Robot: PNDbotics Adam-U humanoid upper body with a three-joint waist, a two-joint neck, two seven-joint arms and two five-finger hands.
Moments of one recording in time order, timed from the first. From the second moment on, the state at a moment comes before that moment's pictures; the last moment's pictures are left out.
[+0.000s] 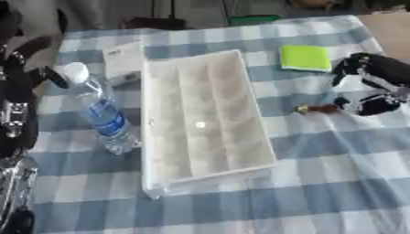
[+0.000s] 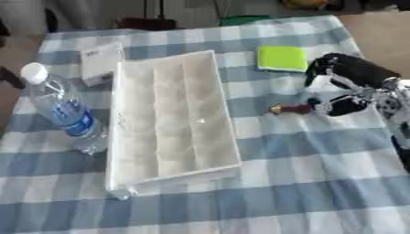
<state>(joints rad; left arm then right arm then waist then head) -0.14 0.21 0.05 -1.98 0.21 -0.33 -0.07 -0.63 -0.62 0.14 -1.17 0.87 -0.53 0.22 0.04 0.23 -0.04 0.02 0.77</state>
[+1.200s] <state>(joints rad) -0.14 0.21 0.05 -1.98 0.21 -0.33 -0.07 -0.66 -0.57 0.19 -1.20 0.82 -0.53 0.31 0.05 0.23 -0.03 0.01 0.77</state>
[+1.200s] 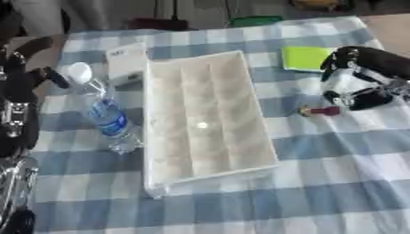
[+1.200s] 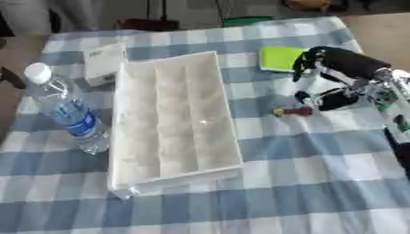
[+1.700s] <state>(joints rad) -0.14 0.21 0.05 -1.98 0.21 -0.33 -0.07 -0.65 -0.56 0.23 -1.21 0.85 -0.56 0.33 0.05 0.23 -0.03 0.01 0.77</state>
